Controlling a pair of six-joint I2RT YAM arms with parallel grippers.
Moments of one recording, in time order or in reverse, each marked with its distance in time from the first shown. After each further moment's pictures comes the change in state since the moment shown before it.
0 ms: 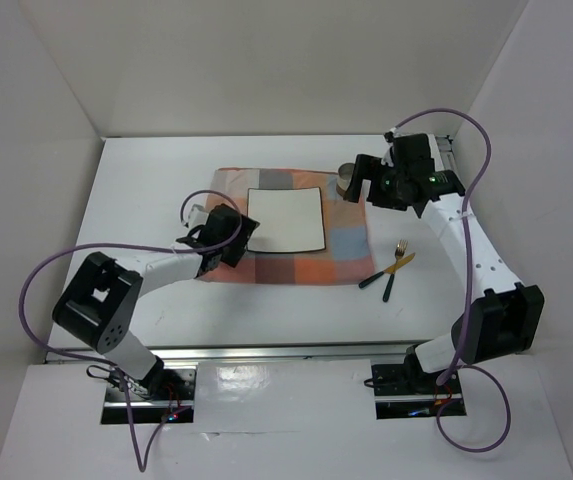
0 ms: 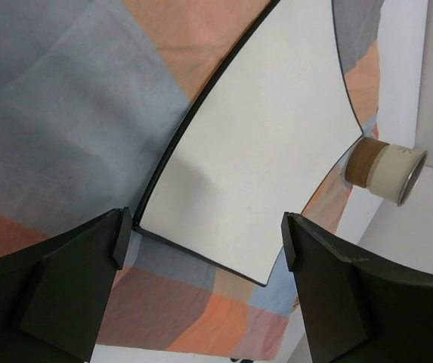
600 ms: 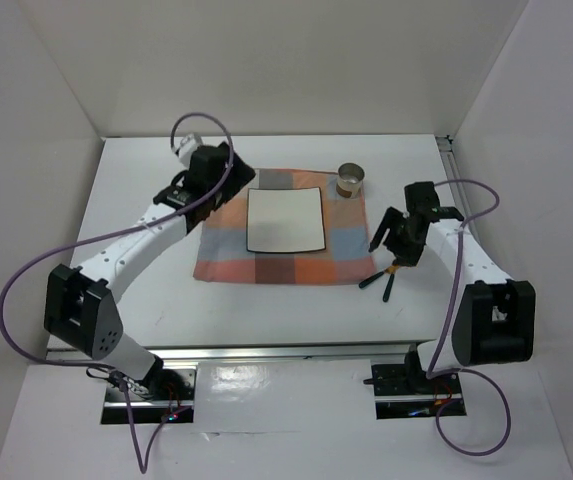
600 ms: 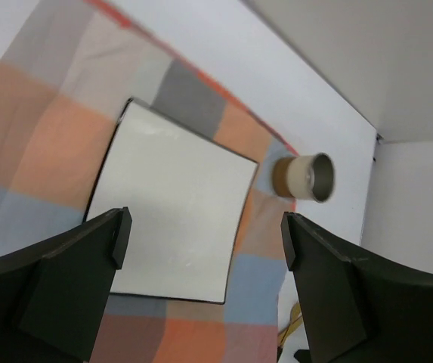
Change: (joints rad) left arm 0.060 -0.072 0.439 -0.330 -0.058 0.436; right arm -0.146 -0.027 -0.394 0.008 0.051 0.196
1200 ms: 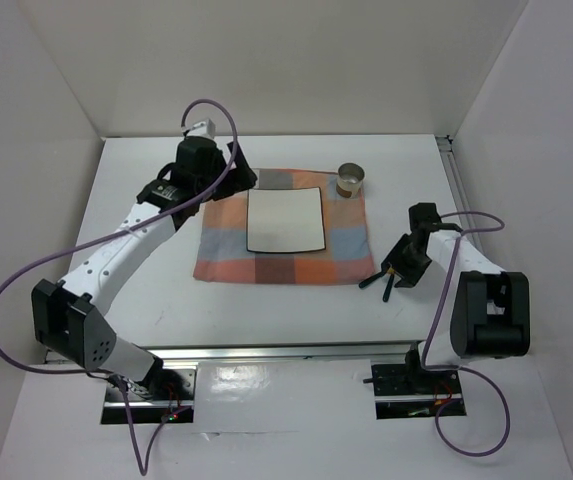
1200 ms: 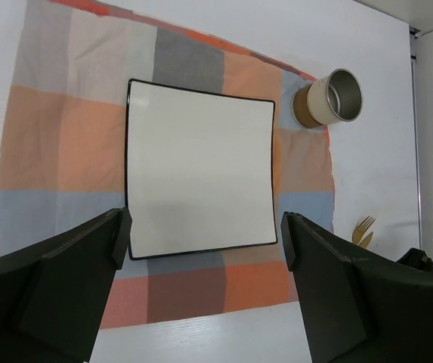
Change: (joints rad) left arm 0.014 -0.046 0.130 -0.140 0.177 0.386; right arm -0.097 0.029 -0.180 0.029 0.045 0.133
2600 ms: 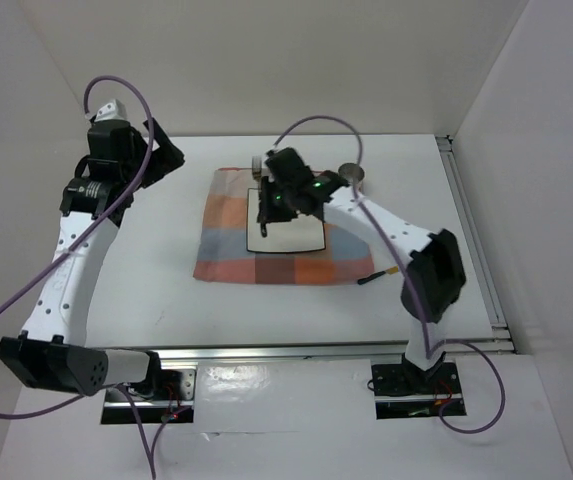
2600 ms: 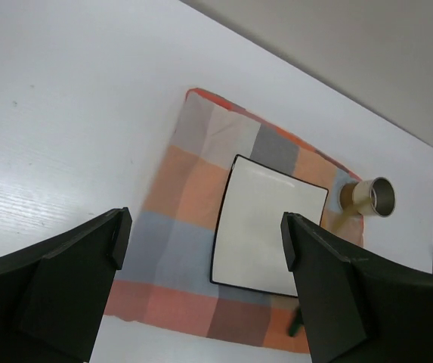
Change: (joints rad) left arm 0.329 -0.153 0.135 -0.222 0.023 0.071; right arm 0.732 0.322 0.825 0.026 0.057 -0.106
